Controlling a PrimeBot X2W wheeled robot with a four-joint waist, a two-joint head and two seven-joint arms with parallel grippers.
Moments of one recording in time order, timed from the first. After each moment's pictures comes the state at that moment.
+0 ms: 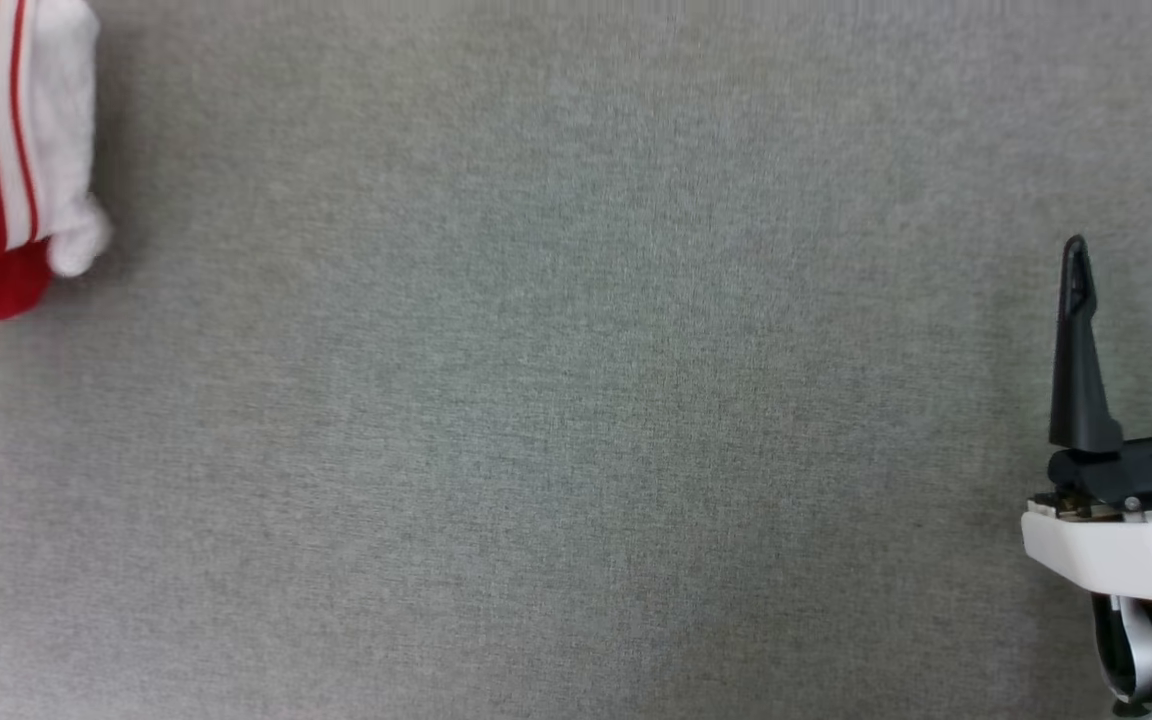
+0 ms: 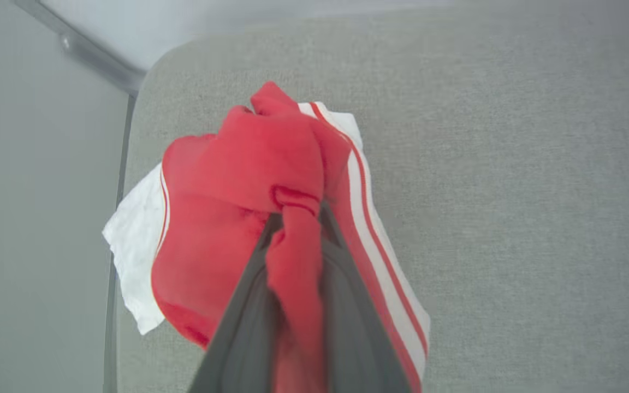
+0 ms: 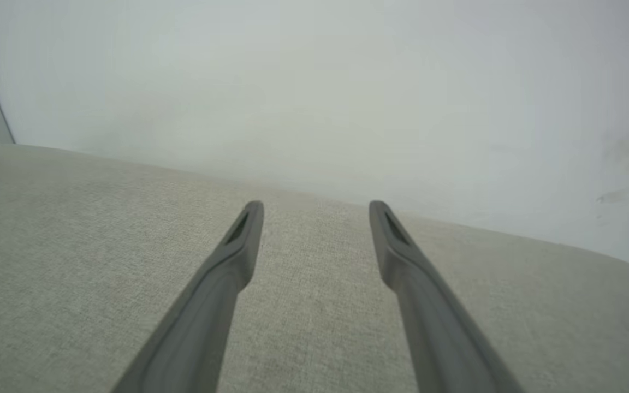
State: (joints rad) left arm -1.03 0.92 -0.47 0.41 -0.99 -0.13 0.66; right arm -0.17 -0.06 -0.10 -0.23 -0.11 0.13 -0.26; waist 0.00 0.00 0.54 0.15
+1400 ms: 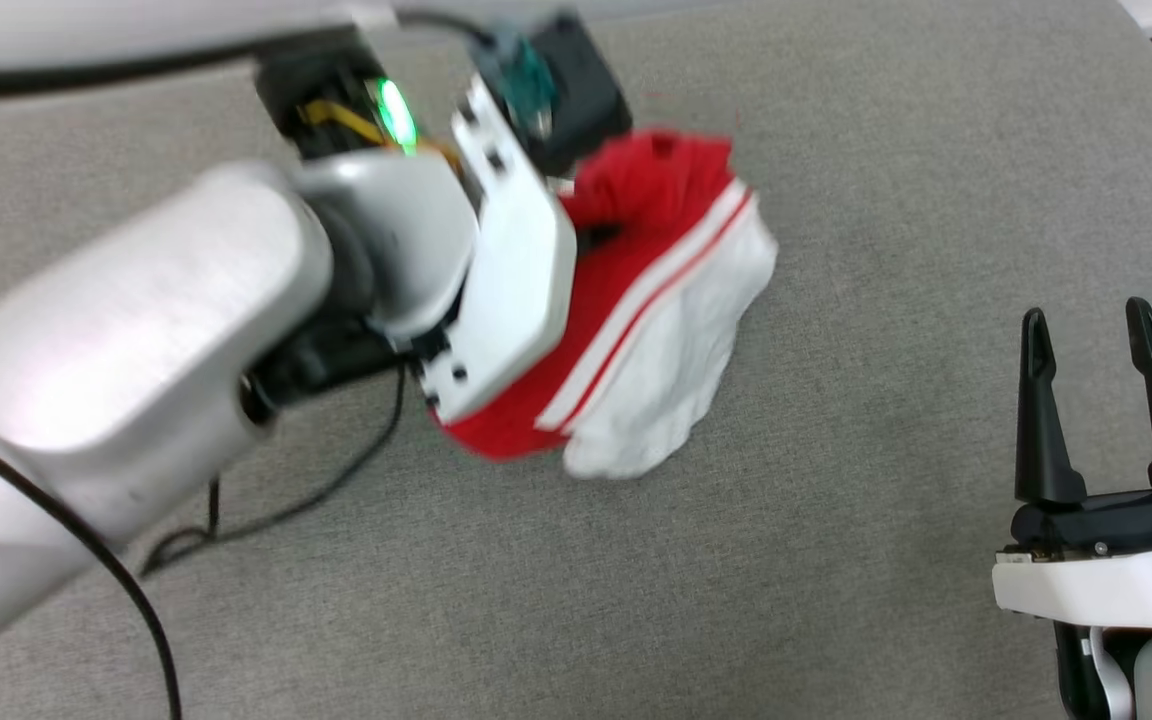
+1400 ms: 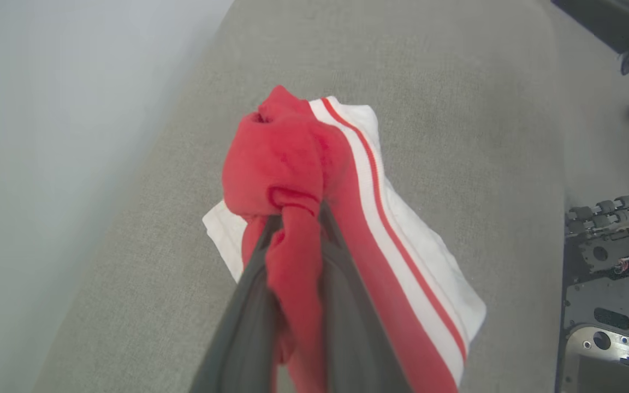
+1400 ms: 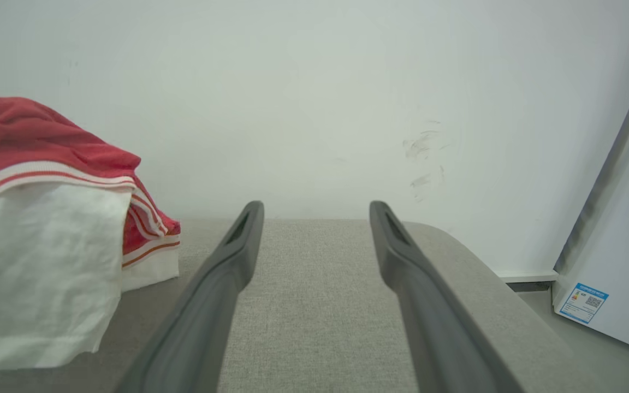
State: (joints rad) left arm -1.29 0.64 -1.11 -0.05 -1.00 -0.13 0.65; right arm -0.09 -0.05 -0.07 -0.14 0.04 0.13 -0.26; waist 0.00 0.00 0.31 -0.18
